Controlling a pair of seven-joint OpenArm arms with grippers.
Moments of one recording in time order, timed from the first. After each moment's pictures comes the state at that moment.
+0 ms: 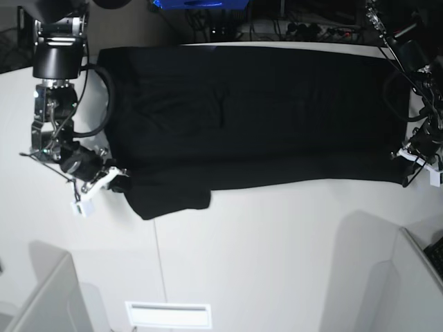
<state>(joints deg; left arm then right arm) -3.4 -27.1 -35.6 67.2 -28.6 -31.9 40.9 9.0 17.4 6.4 77.1 42.8 17.4 -54.1</state>
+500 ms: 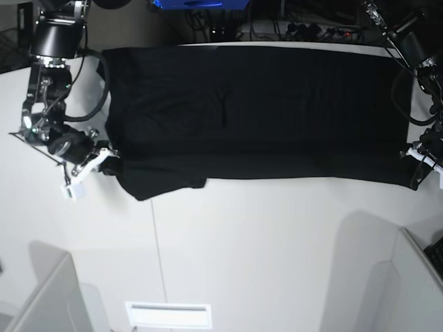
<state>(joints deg) -1.5 -26.8 -40.3 77.8 -29.4 -32.6 48.4 1.6 16.7 13.3 87.6 43.4 17.4 -61.7</state>
